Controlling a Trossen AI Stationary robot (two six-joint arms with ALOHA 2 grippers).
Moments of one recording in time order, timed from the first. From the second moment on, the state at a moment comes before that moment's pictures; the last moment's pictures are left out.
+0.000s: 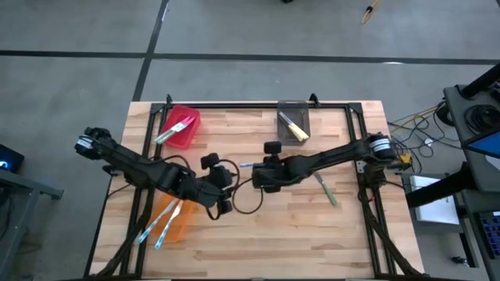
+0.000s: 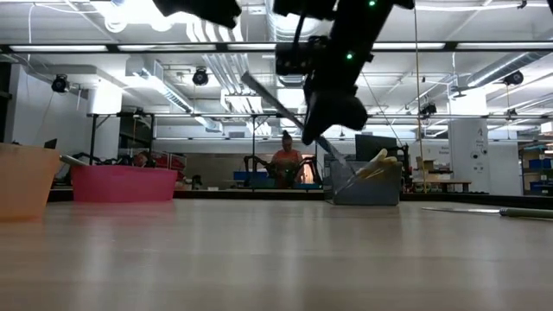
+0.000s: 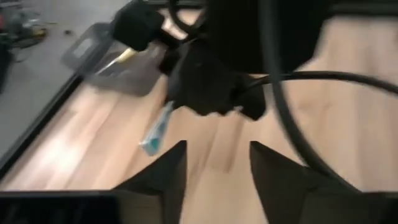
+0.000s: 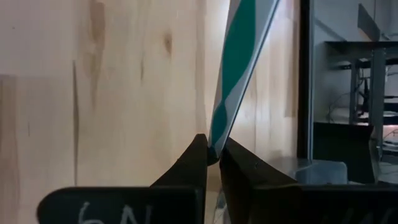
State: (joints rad) left arm -0.41 1.44 1.20 -0.55 -0.64 -0.41; right arm 0.14 1.90 1.43 -0.74 0.63 -0.10
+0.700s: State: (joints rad) left arm -0.32 1.44 0.92 -0.16 -0.71 -0.40; right arm 0.16 1.95 1.48 -0.70 0.63 -0.15
